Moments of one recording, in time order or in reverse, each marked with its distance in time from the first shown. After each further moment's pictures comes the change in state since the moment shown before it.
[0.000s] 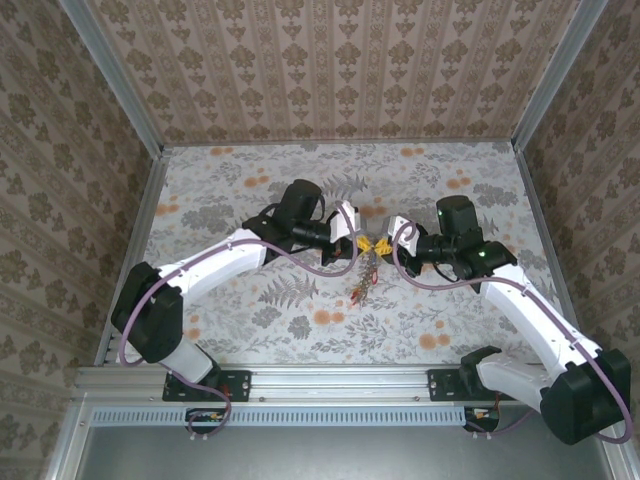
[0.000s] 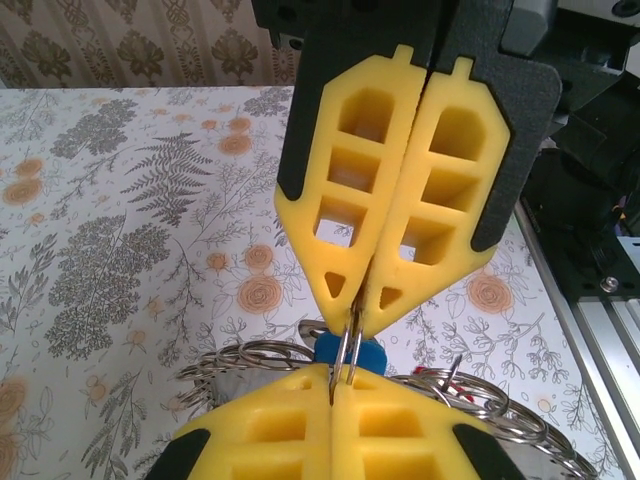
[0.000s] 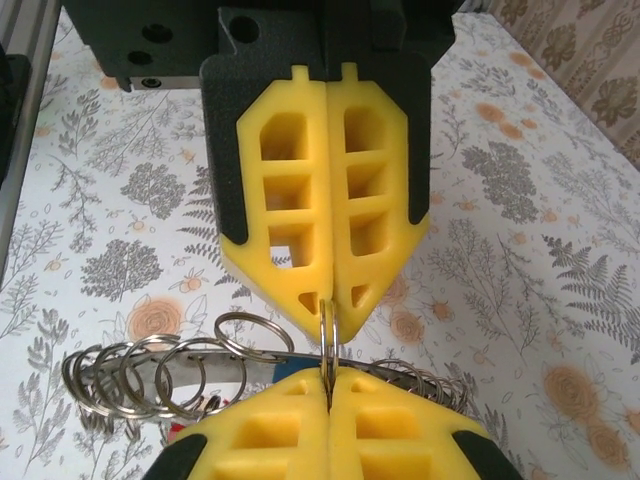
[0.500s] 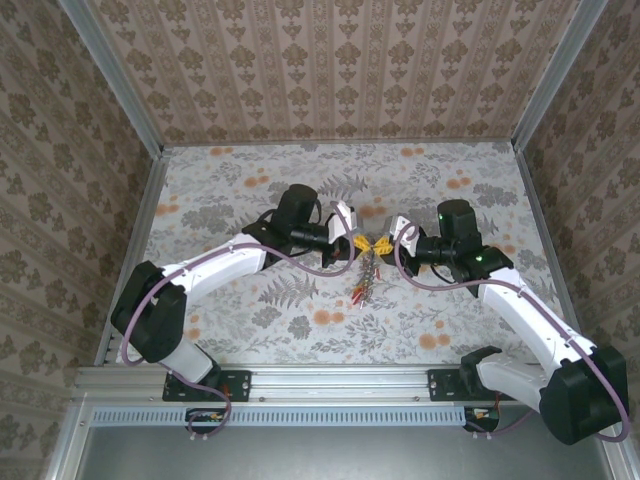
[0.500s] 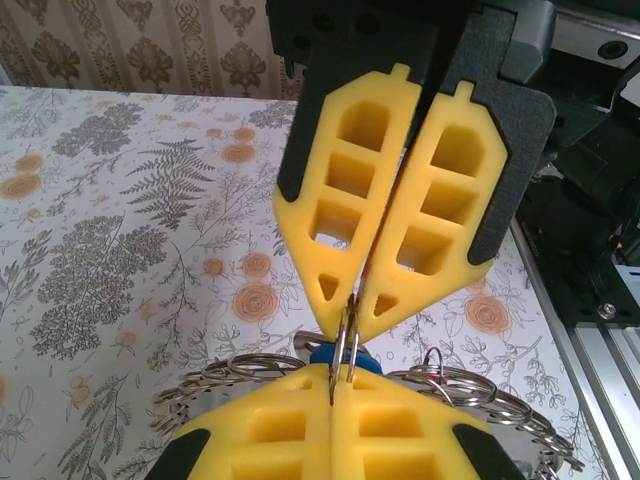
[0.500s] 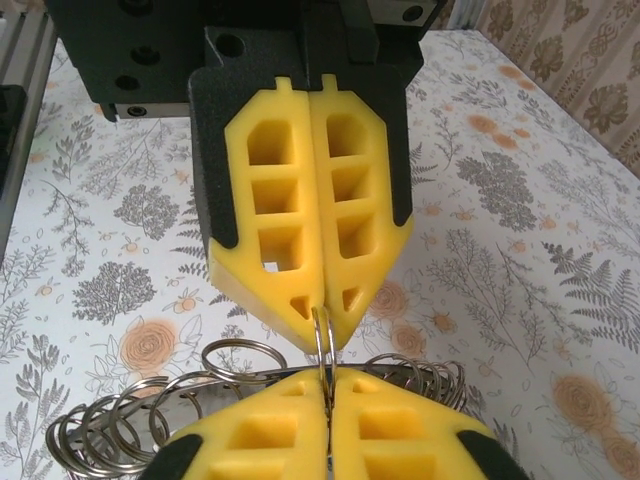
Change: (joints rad) left arm 0.013 0.000 -0.068 0.133 0.022 -0.095; right arm -0.013 0.001 -0.065 0.126 -0.034 0.068
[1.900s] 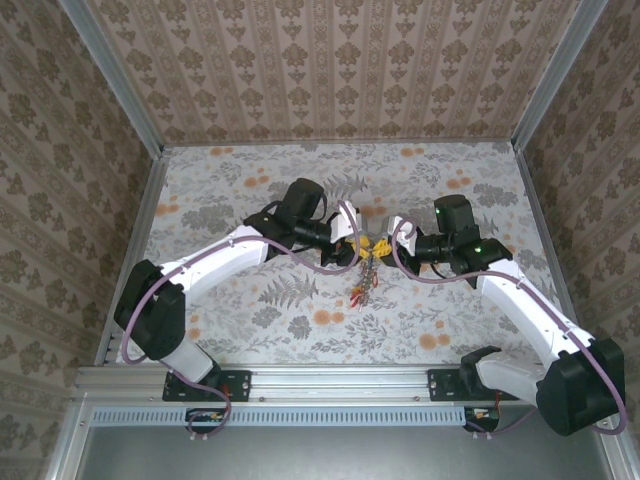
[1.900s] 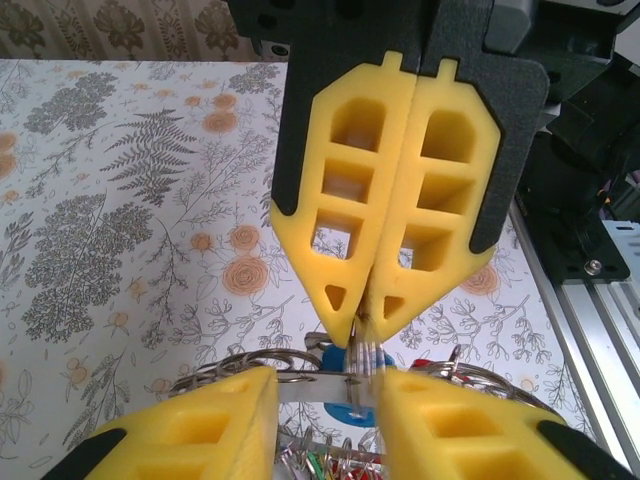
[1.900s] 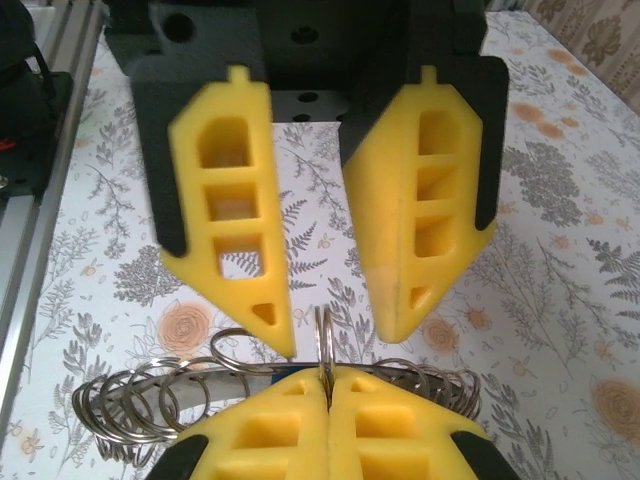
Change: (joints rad) left arm -0.014 0.021 0.116 -0.238 -0.008 0.135; right arm -0.005 0.048 0.072 -0.137 -0.041 -0.077
